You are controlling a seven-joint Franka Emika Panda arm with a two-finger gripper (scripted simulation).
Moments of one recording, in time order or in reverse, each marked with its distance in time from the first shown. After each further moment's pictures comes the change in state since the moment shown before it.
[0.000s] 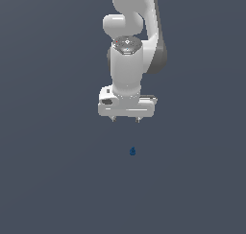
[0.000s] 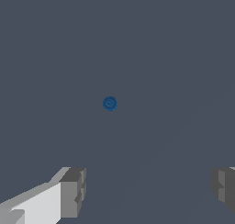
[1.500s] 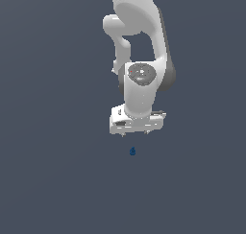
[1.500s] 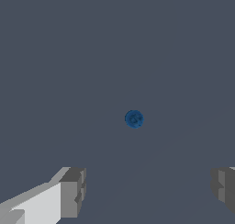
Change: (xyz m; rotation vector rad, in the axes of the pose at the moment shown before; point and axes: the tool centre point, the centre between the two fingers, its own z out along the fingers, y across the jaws) arm 0.031 -0.039 0.051 0.012 -0.030 -0.143
